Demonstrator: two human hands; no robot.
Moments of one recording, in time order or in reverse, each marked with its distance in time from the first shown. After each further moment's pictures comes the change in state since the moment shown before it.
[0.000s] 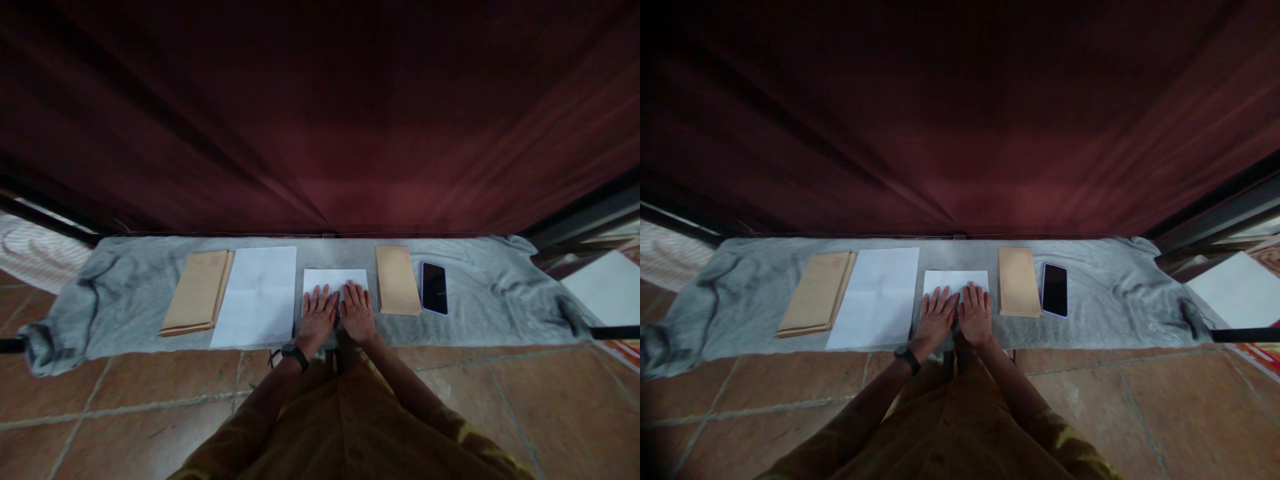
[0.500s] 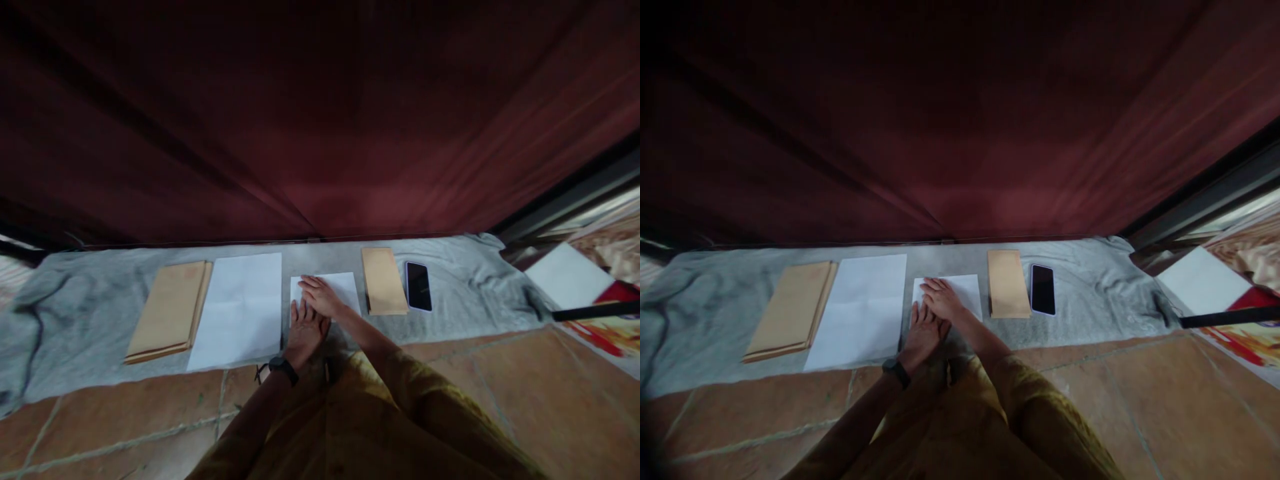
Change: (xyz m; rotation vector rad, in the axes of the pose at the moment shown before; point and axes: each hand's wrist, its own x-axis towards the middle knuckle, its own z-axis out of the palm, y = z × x) left_hand 0.000 0.002 -0.008 -0.016 0.000 0.032; right_hand 0.091 -0.030 0.013 0.217 -0.179 -0.373
